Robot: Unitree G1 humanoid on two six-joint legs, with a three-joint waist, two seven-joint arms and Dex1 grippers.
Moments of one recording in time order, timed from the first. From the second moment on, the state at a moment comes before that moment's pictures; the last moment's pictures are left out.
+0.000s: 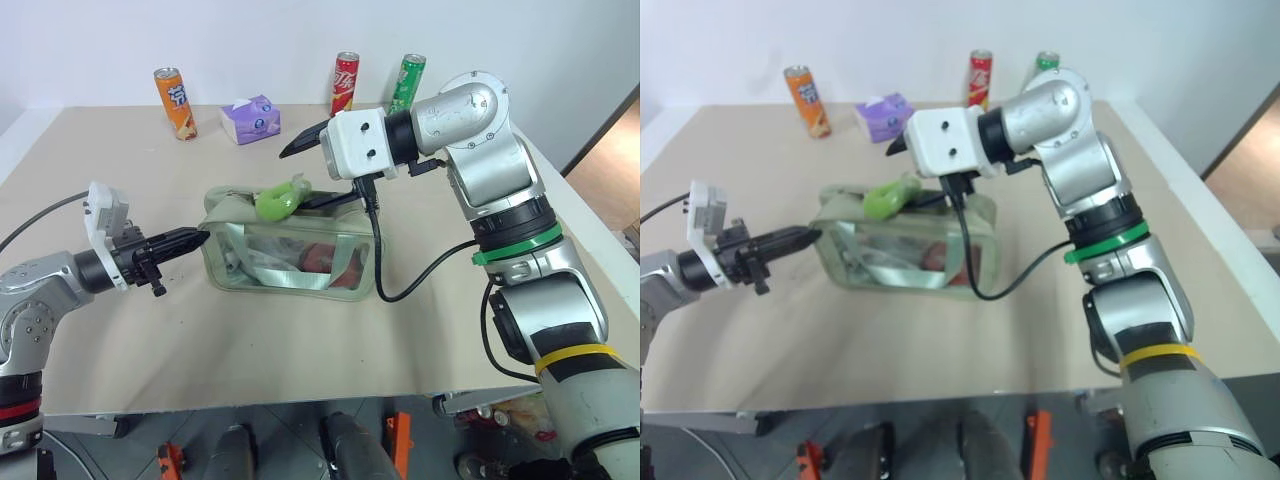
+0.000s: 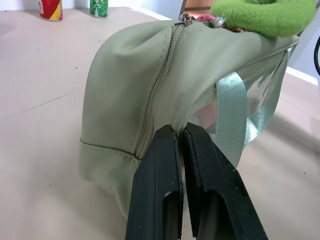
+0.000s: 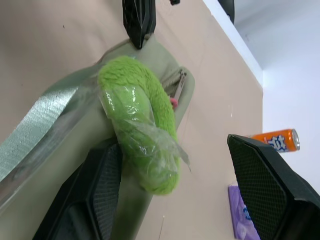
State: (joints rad) left arm -0.33 0.76 0.32 -0.12 -0.77 0.67 -0.99; right arm -1.29 -0.48 0.32 0.35 -0.01 -0.13 1.37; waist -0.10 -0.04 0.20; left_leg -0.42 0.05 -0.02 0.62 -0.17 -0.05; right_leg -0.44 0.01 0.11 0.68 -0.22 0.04
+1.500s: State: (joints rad) left arm -0.36 0.76 0.28 -0.07 -0.76 0.65 -1.00; right arm -1.06 -0.95 0.23 0.33 0.00 -0.01 1.44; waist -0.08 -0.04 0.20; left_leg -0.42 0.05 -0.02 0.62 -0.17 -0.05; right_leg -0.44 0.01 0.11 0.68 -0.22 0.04
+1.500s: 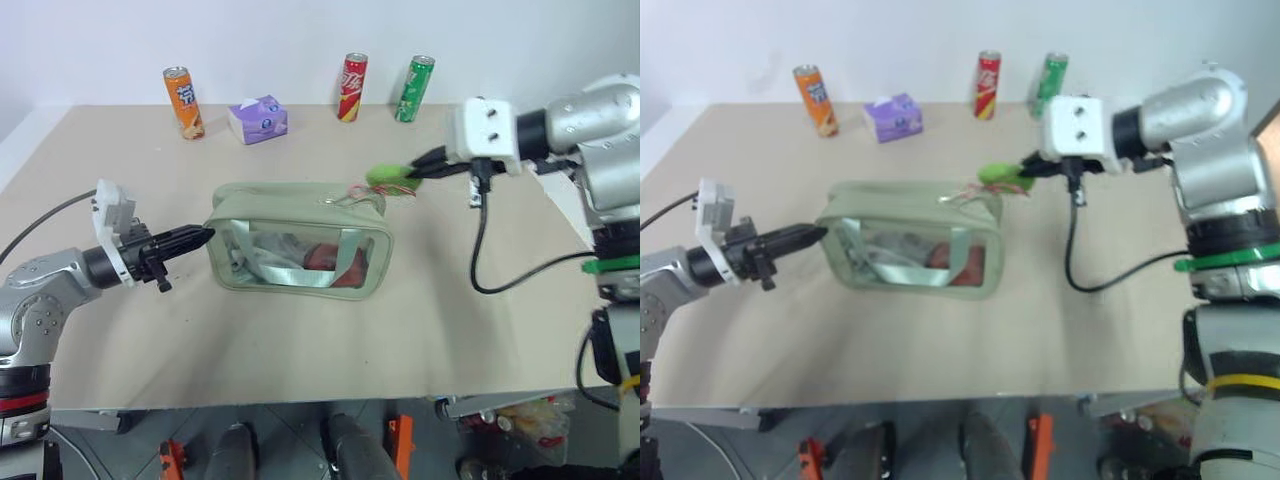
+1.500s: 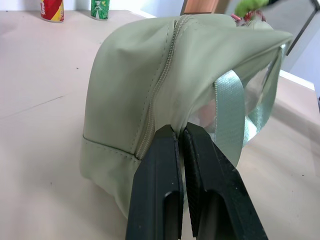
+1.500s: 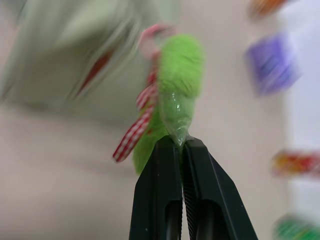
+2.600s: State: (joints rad) left arm -0.36 0.76 0.25 -0.11 -0.77 0.66 -1.03; right arm -0.76 -1.12 0.22 0.30 -0.07 -0.03 1.31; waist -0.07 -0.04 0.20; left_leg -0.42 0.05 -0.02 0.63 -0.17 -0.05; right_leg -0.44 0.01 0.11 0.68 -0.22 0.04
